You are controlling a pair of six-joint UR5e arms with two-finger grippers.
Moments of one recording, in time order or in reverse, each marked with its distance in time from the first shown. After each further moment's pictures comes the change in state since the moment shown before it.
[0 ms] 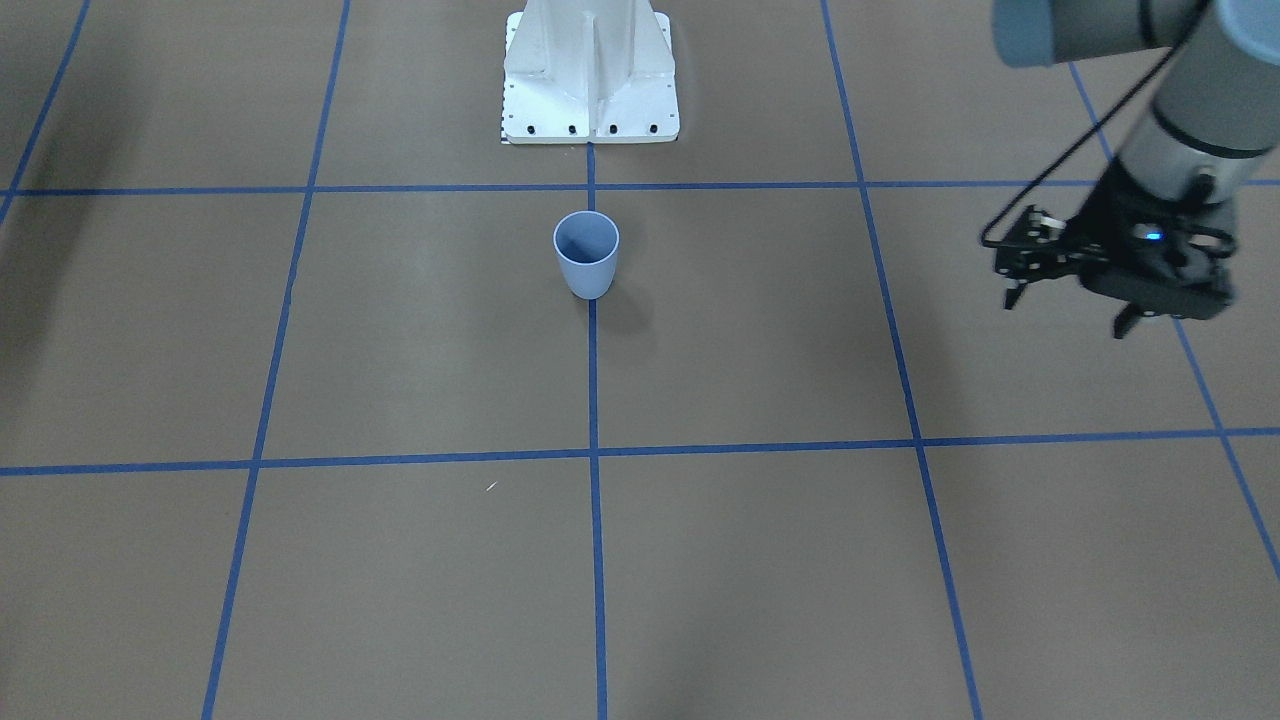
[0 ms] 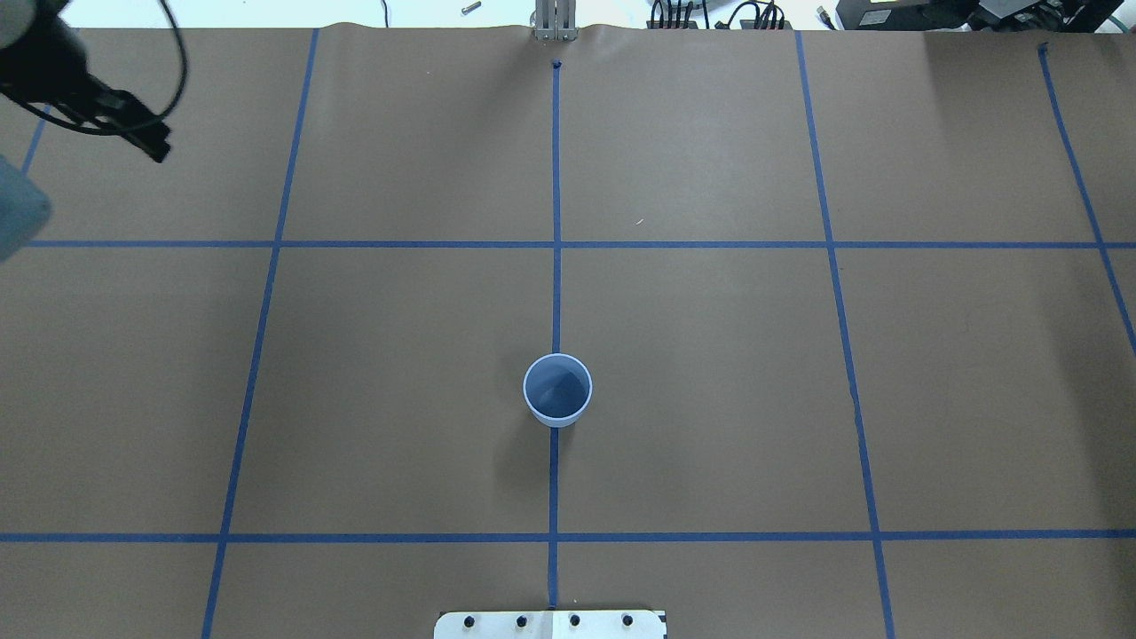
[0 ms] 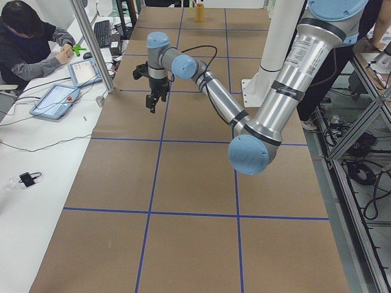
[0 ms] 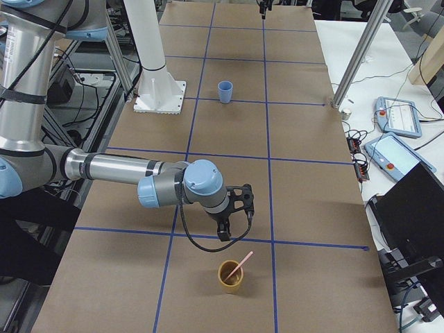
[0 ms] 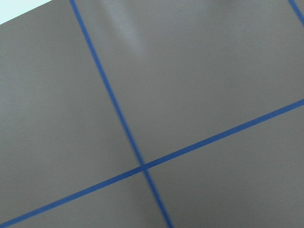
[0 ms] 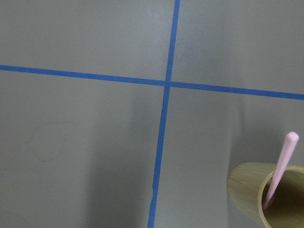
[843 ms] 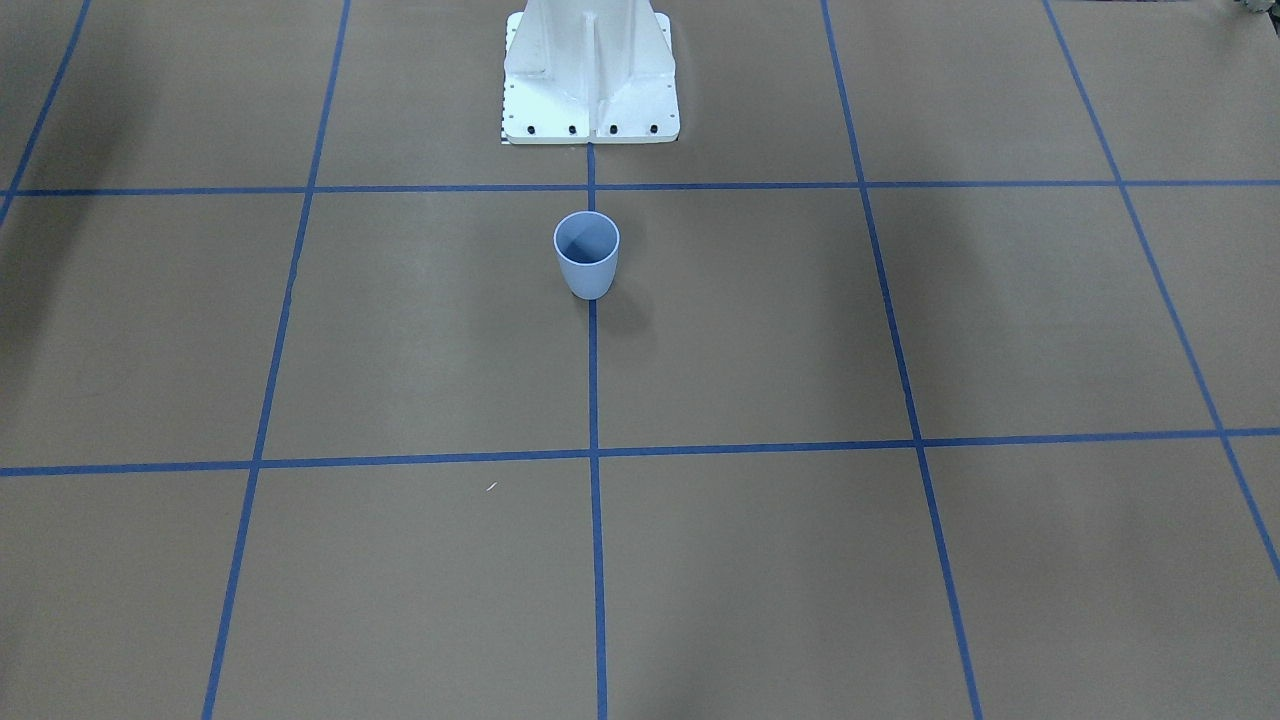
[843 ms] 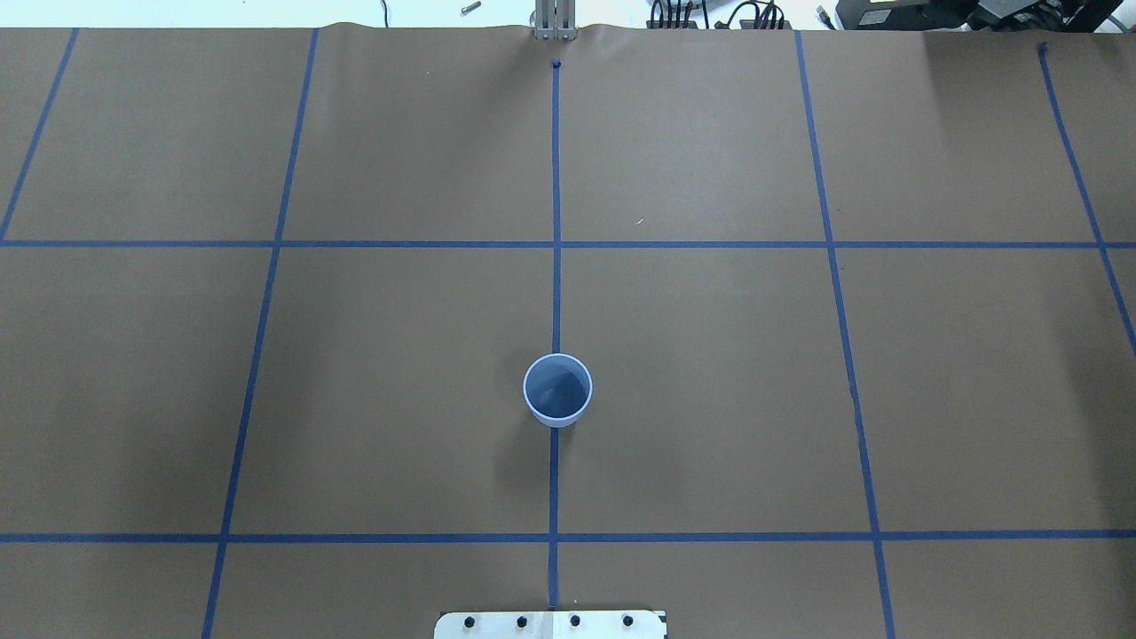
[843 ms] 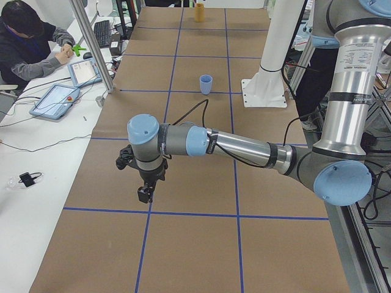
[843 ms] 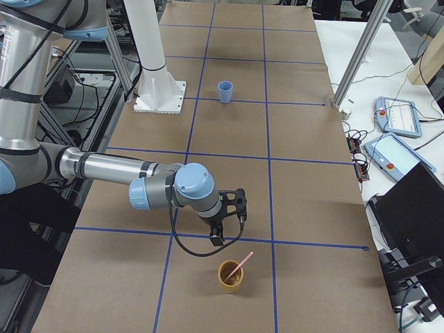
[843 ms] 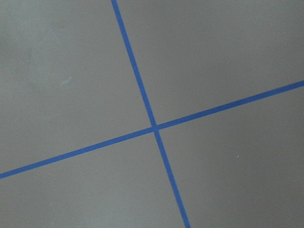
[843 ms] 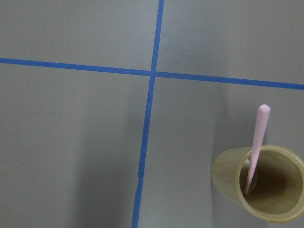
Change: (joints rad) left arm -0.437 0.295 0.213 -0.095 -0.127 0.512; right arm 0.031 -0.036 0.009 0.009 -0.035 -0.038
